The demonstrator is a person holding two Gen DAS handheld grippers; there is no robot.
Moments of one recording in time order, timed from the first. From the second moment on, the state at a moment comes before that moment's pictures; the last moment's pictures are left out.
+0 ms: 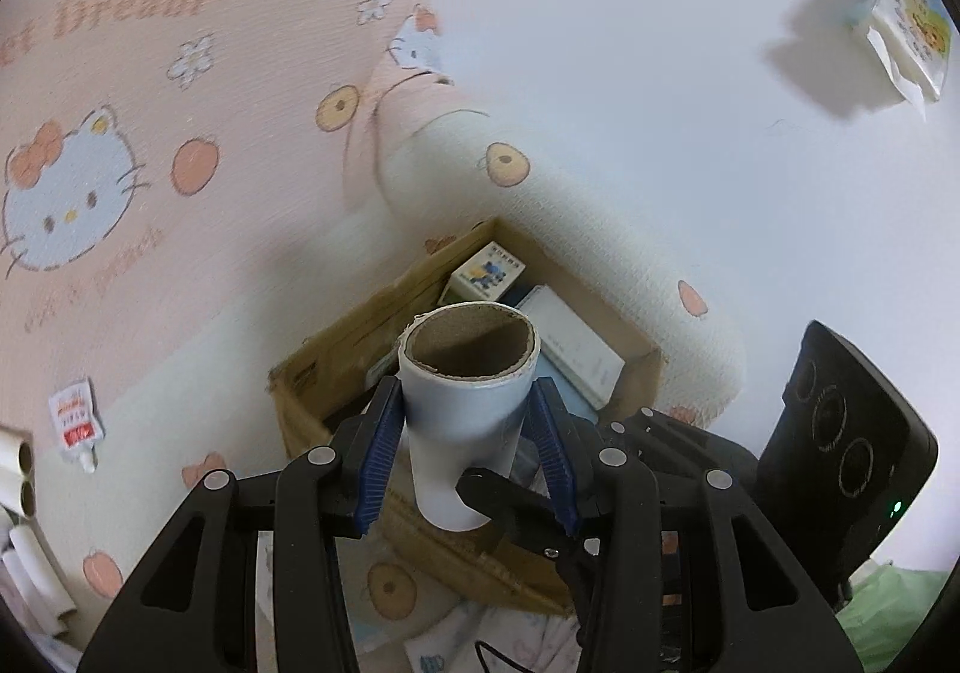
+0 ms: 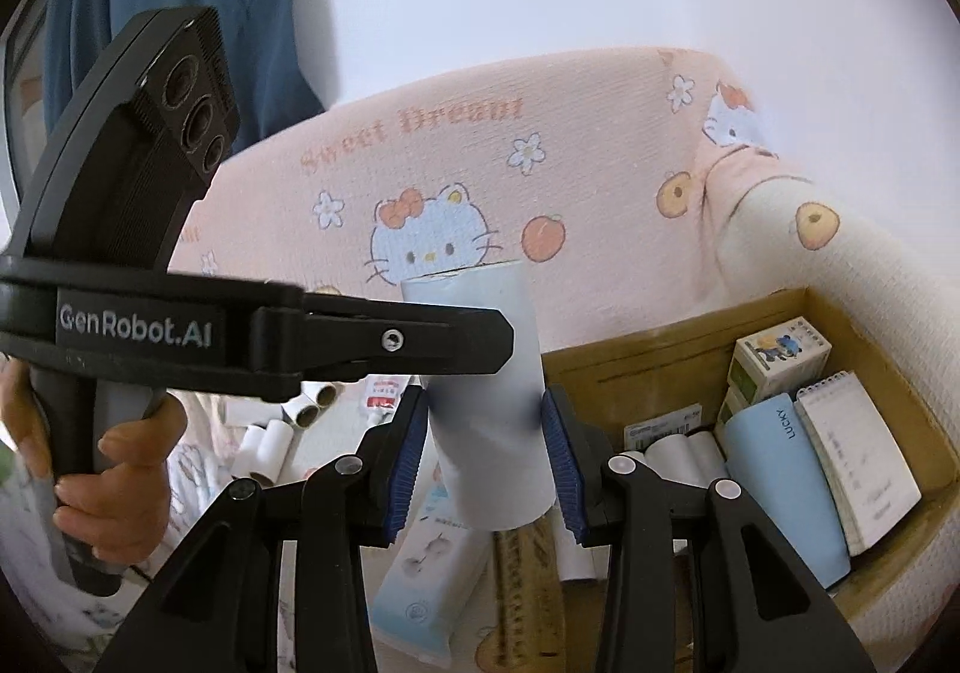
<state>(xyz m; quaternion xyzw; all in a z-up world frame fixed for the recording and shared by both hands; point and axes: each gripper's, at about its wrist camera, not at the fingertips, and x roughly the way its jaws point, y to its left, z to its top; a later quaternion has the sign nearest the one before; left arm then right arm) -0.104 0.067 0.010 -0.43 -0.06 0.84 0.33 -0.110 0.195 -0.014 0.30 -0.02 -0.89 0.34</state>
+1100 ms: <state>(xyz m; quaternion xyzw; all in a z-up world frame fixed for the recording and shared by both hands) -0.179 0.110 -0.050 -0.53 -0.11 0.78 0.31 -0.215 0.204 -0.071 0.43 0.03 -0.83 0.36</state>
